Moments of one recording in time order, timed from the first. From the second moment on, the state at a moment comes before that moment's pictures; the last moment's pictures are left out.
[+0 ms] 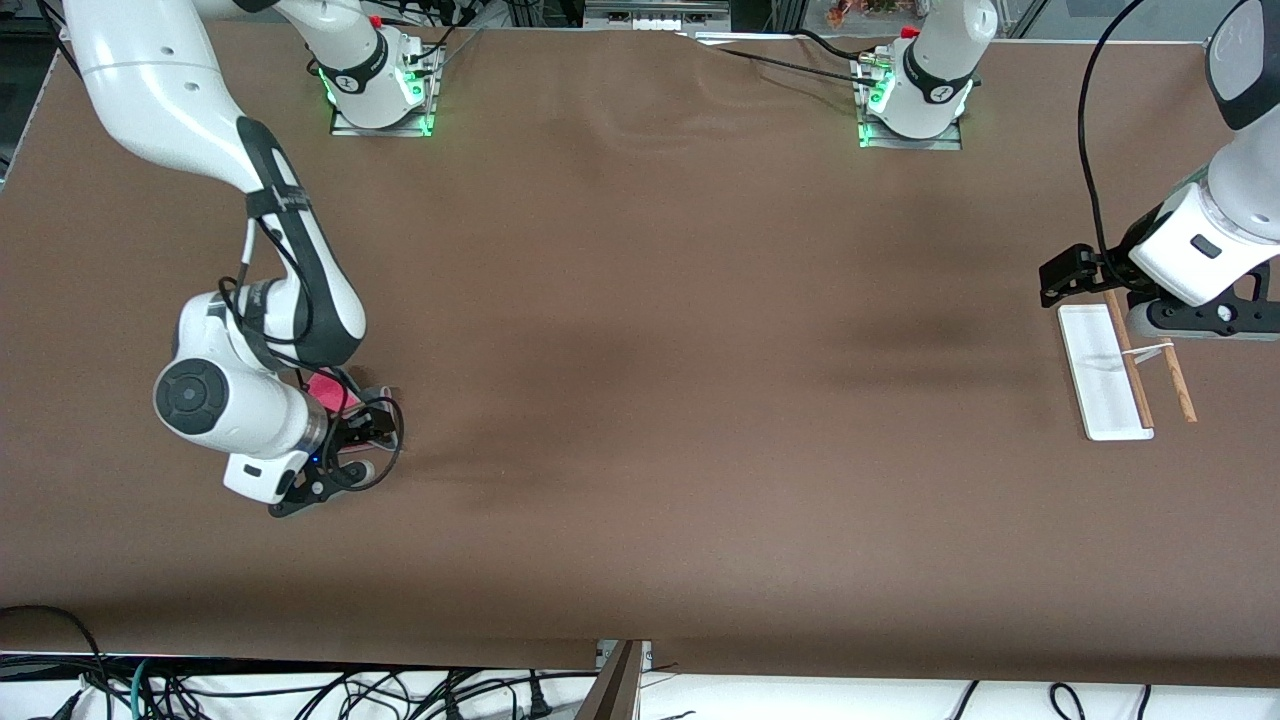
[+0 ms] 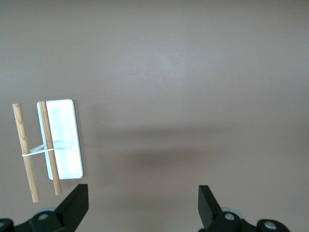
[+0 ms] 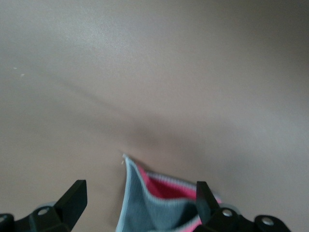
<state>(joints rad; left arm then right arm) 0.06 0.10 -0.13 -1.59 0.04 1.65 -0.05 0.10 0.75 0.08 -1.42 -0.06 2.16 -0.31</state>
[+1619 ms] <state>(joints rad) 0.05 0.08 -0.15 -1.59 0.04 1.62 -0.05 0.10 0.79 0.11 -1.43 -0.06 2.23 -0.48</state>
